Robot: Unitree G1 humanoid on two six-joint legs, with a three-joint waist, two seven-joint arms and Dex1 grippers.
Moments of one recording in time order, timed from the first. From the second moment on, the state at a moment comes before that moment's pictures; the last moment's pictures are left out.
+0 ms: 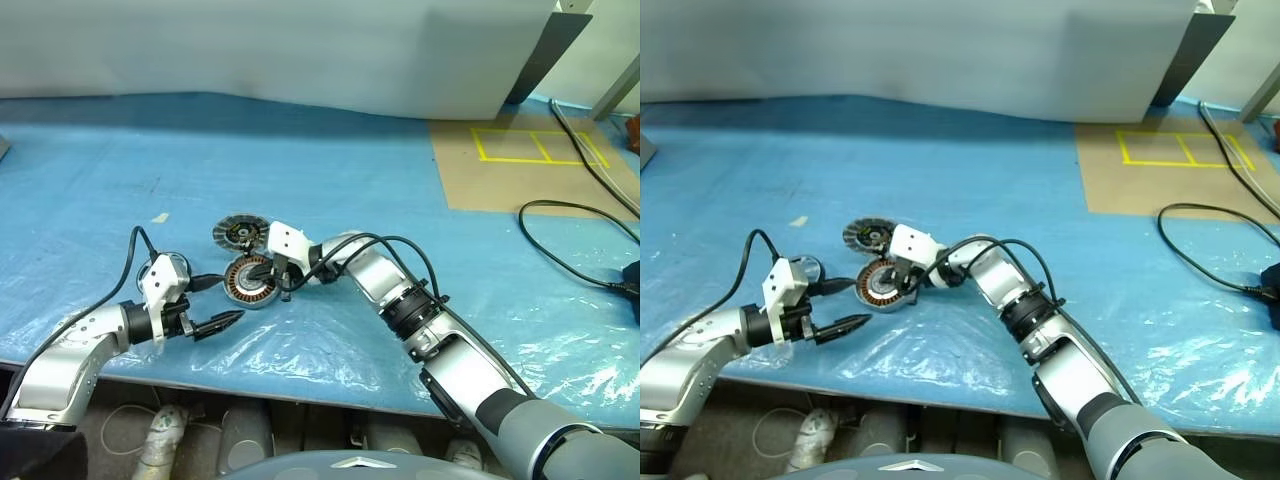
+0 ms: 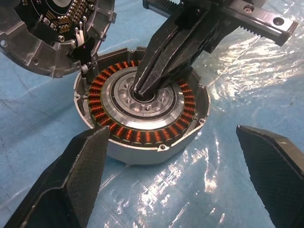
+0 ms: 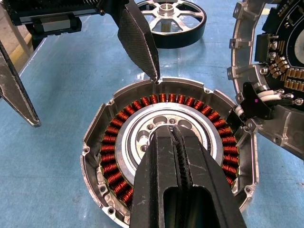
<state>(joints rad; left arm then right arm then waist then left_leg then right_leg) 0.07 0.71 0.11 -0.16 -0.48 0.32 -1.02 -0.76 -0.08 0.48 0.47 -0.02 0.25 1.02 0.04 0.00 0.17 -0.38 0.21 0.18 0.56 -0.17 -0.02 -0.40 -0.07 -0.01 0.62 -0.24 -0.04</state>
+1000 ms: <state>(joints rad) 0.06 0.87 0.38 -0.17 -0.58 0.45 -1.01 -0.77 -0.11 0.32 0.29 0.18 0.47 1.11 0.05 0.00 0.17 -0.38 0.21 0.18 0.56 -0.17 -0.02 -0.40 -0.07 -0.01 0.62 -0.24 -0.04</state>
